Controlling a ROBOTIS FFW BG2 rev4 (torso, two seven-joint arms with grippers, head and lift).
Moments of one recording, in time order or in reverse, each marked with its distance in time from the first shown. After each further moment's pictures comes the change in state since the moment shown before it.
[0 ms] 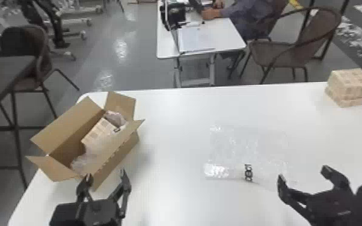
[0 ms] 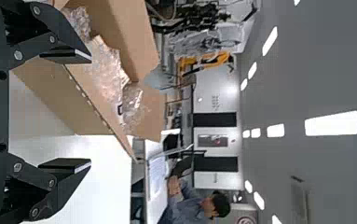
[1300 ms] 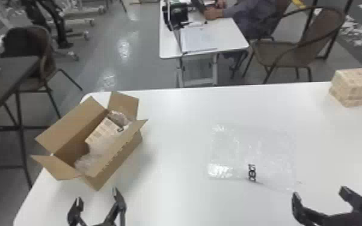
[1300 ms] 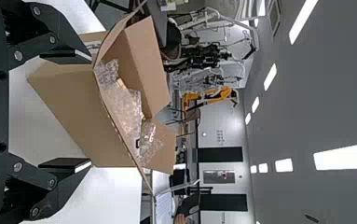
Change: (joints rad) left arm 0.099 0.004 -0.066 0.007 -0.069 -0.100 0.252; right arm 0.106 0.066 -0.051 -0.022 0.028 -0.030 0.000
